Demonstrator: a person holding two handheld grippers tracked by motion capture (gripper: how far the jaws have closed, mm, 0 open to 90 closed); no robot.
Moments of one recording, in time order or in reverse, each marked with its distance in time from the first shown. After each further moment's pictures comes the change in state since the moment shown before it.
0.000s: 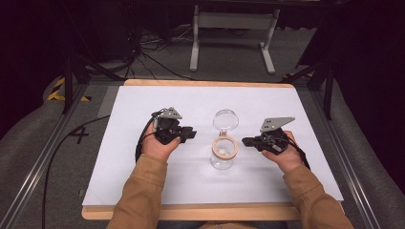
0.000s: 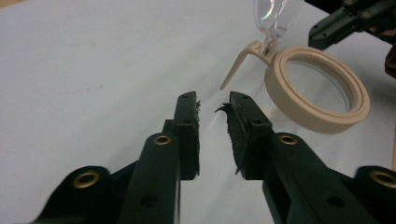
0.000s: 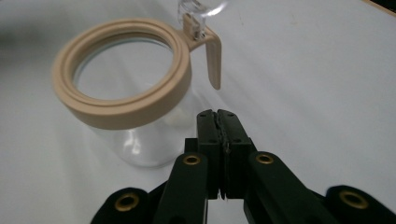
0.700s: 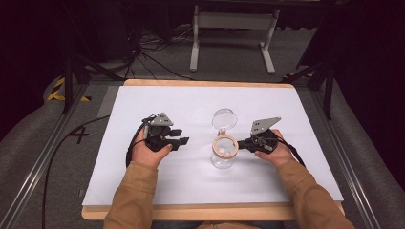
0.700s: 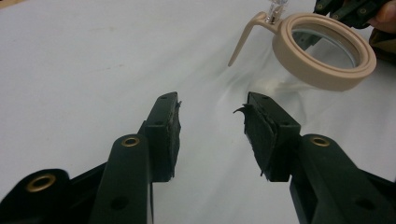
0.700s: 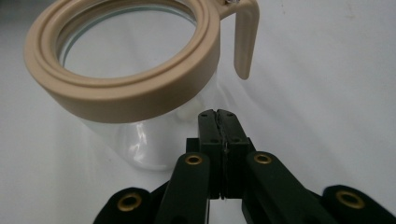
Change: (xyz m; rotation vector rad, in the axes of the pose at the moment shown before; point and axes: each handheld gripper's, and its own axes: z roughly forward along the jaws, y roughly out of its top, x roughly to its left) left arm 0.001 -0.021 -0.019 0.016 0.052 0.057; right arm -0.013 -0.008 0.038 0.023 0.134 -0.101
